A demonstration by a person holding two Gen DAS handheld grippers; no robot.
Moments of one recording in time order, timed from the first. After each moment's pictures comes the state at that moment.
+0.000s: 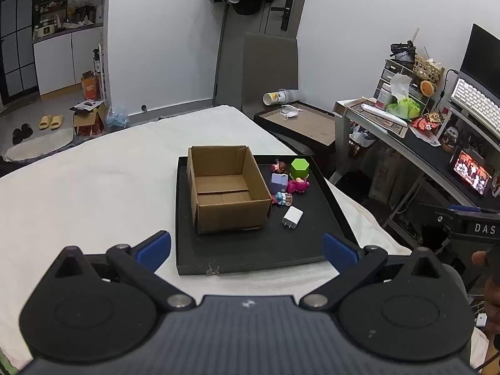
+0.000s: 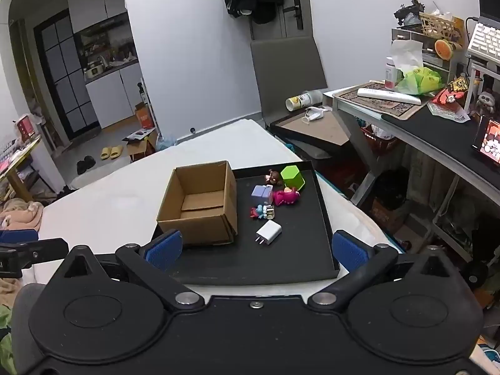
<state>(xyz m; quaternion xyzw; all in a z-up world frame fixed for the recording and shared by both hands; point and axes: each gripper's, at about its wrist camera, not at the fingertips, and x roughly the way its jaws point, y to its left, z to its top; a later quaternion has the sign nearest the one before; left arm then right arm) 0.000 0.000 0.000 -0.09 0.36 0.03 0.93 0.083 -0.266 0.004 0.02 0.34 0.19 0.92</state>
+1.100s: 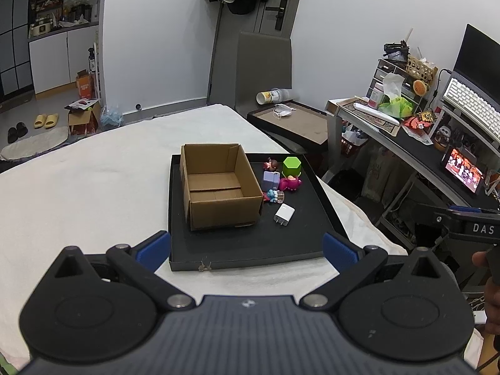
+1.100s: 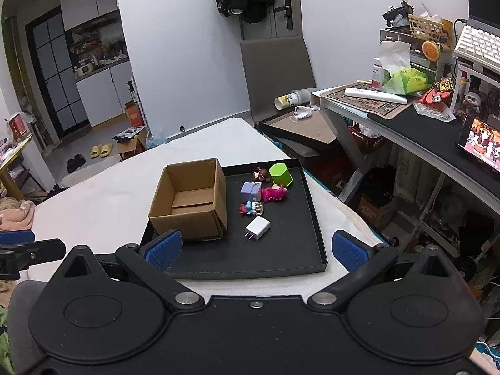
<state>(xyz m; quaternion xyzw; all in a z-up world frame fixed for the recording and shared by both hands) -0.006 -0.008 0.001 -0.09 0.35 0.02 0.93 0.073 -0.270 0.010 0.01 0.35 0.17 0.92</state>
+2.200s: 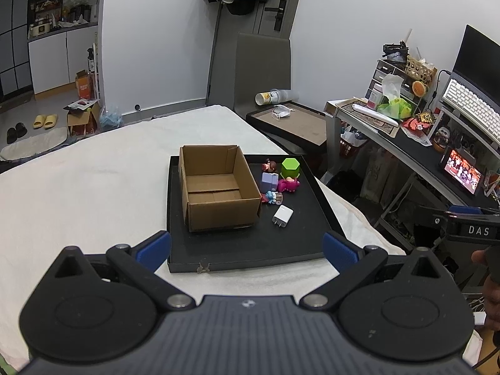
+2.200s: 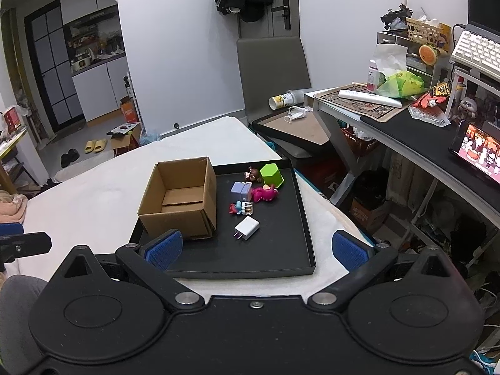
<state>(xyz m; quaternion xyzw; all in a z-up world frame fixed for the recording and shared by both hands) -0.003 -0.010 0.005 -0.09 0.35 0.02 0.93 0.076 -0.274 0.011 -0.01 0.35 0.16 0.92</state>
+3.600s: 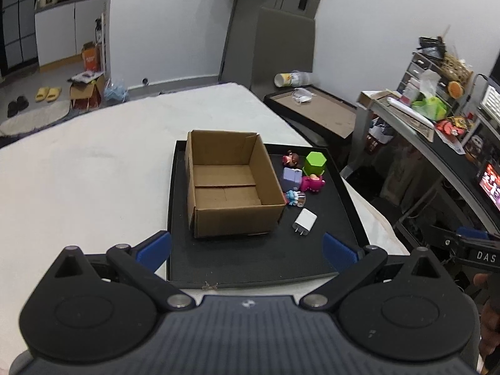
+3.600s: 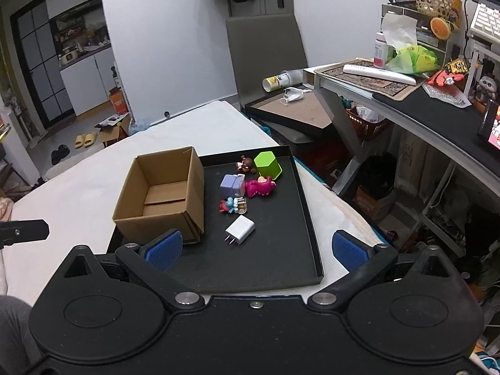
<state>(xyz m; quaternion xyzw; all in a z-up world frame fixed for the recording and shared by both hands) 0.086 0.026 -0.041 -0.13 0.39 0.04 0.91 0.142 -0.262 -0.039 0.01 0.38 0.15 0.91</state>
